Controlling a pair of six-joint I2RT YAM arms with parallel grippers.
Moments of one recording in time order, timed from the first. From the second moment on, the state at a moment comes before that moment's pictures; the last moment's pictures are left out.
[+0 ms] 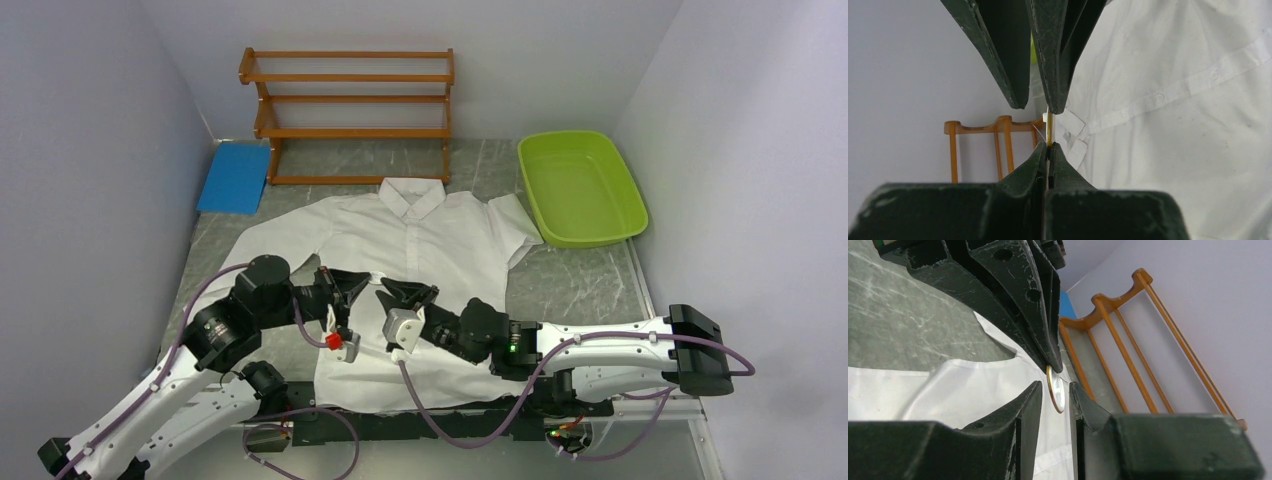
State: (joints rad) left arm -0.74 0.60 0.75 -0.51 0.46 1.35; right arm 1.43 1.14 0.67 0.53 0.32 -0.76
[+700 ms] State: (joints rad) left arm -0.74 0.65 0.77 -0.55 0.49 1.26; right arm 1.43 1.19 0.67 0.48 0.32 -0.80
